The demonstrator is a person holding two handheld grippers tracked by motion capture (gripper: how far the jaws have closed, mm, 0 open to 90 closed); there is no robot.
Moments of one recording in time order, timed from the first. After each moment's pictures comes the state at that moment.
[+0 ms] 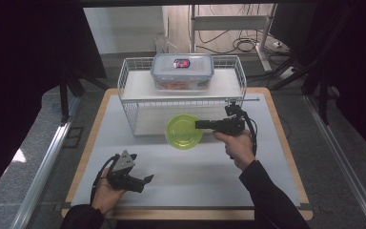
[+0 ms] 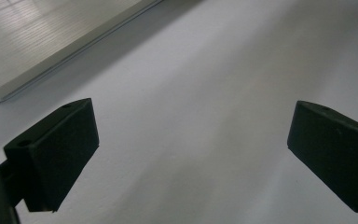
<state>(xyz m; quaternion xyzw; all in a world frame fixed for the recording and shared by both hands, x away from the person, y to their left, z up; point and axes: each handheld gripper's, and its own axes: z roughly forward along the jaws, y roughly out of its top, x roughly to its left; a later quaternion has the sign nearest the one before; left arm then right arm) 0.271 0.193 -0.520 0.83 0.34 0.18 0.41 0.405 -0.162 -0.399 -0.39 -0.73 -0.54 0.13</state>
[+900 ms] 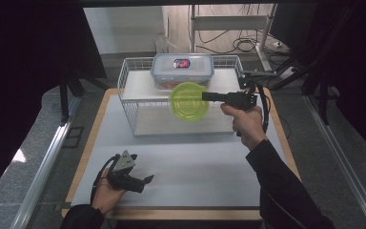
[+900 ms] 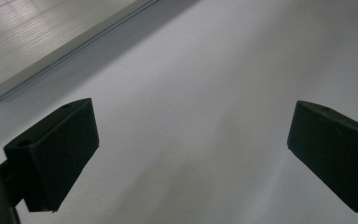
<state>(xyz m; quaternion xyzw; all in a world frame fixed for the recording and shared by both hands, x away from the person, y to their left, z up) 0.272 0.192 -0.521 0.83 0.34 0.18 0.42 0.424 -0.175 -0.322 -0.40 -0.70 -0.59 0.12</state>
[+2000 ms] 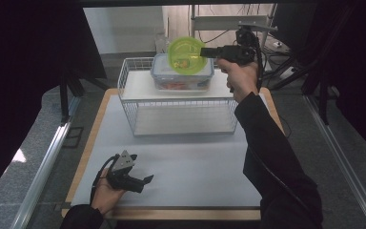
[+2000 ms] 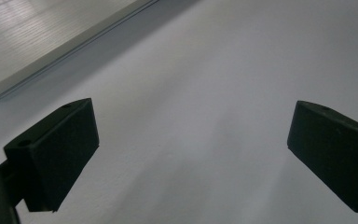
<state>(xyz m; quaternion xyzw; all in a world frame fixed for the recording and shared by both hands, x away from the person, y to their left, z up) 0.272 0.194 -0.521 0.82 0.34 0.17 0.42 0.493 -0.152 -0.243 -0.45 -0.67 -0.59 0.06</state>
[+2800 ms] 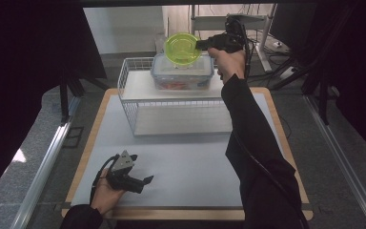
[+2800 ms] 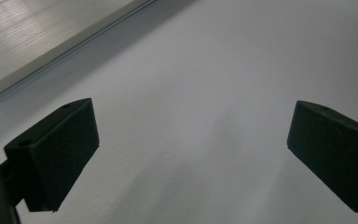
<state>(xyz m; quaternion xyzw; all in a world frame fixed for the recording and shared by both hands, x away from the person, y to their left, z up) 0.271 0.194 -0.520 0.83 0.33 0.17 0.42 0.536 -0.129 -0.240 -0.52 -0.66 -0.54 0.05</state>
